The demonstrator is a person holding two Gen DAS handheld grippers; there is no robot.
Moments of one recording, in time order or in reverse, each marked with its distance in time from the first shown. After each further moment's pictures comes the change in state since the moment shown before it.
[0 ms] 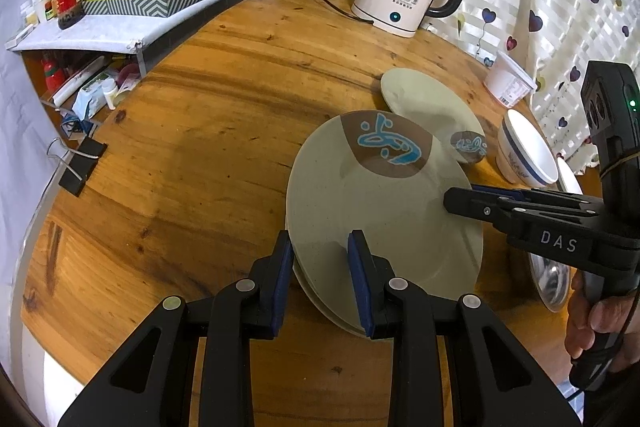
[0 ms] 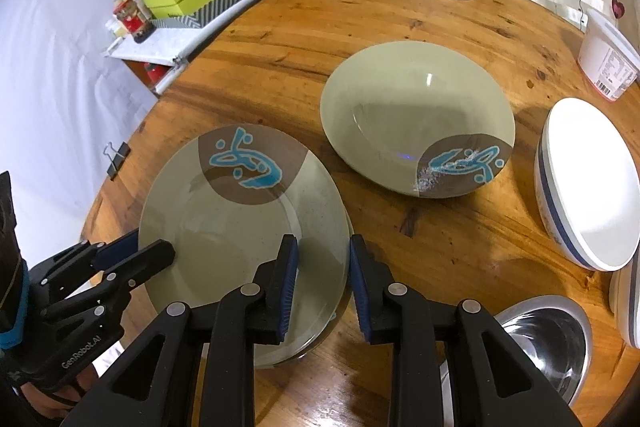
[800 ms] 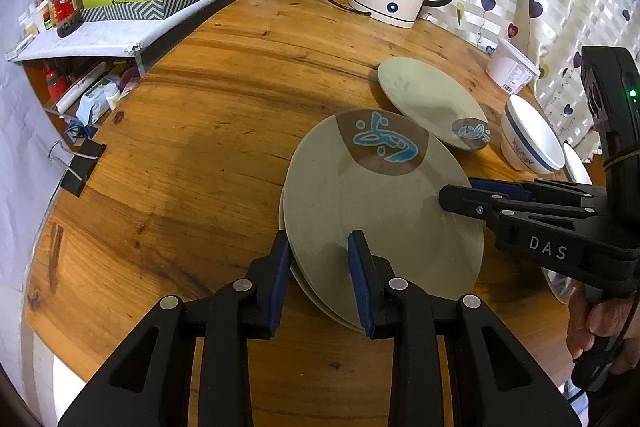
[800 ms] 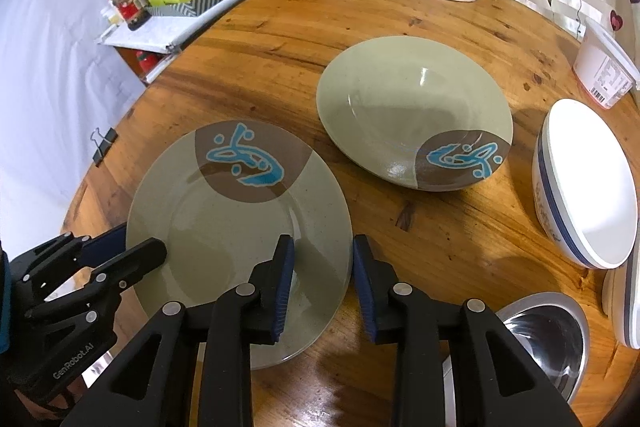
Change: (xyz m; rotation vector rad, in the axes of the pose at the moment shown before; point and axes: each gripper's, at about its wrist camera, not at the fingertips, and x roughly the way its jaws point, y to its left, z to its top) left arm 0.003 -0.009 -0.005 0.036 0.008 0.036; right arm 0.006 0.006 -0.006 -0.039 -0.004 -0.057
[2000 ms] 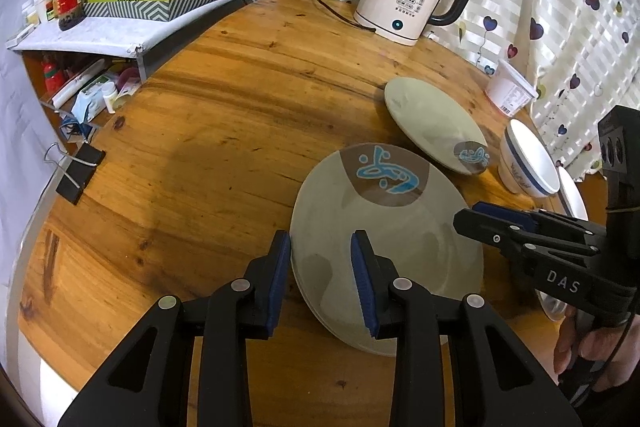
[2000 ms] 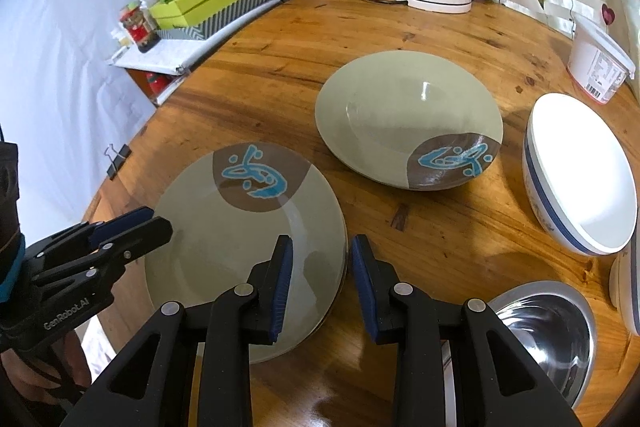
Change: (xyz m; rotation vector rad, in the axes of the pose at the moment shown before) left arm 0.001 0.015 0.008 -0.044 -0.034 -0.043; right arm -0.011 -0.007 -0.011 0.024 -0.083 0.049
